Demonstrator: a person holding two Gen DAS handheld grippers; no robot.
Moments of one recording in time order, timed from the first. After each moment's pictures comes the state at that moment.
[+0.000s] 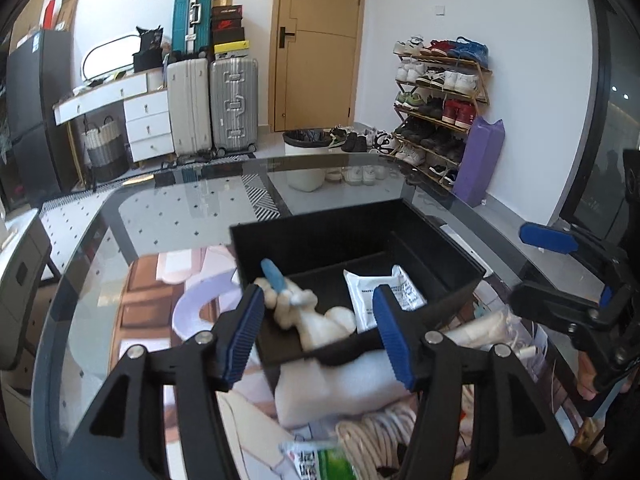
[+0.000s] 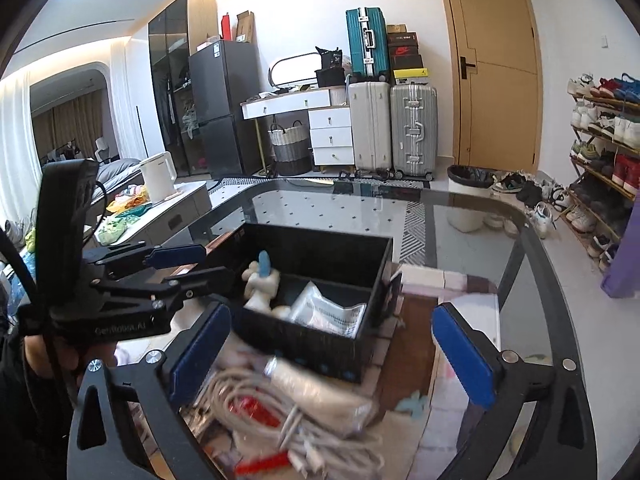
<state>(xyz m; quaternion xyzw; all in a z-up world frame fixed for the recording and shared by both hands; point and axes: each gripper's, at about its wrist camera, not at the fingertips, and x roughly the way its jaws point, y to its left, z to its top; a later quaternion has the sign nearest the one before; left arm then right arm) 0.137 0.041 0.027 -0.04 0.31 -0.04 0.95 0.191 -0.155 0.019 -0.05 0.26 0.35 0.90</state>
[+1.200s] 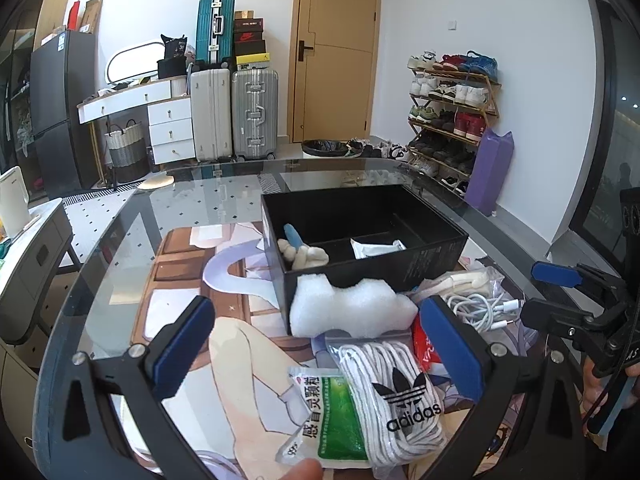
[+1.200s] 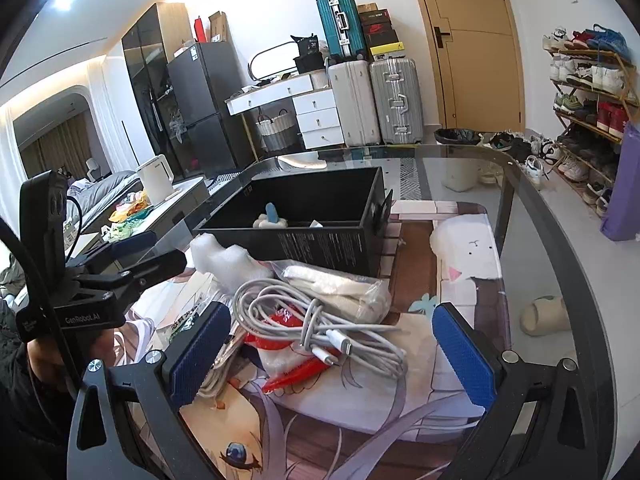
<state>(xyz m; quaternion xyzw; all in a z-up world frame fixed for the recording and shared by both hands) 0.071 0.034 0.020 -0.04 0.29 0.00 0.96 0.138 -0.190 -0.011 0.00 0.30 0.33 0.89</state>
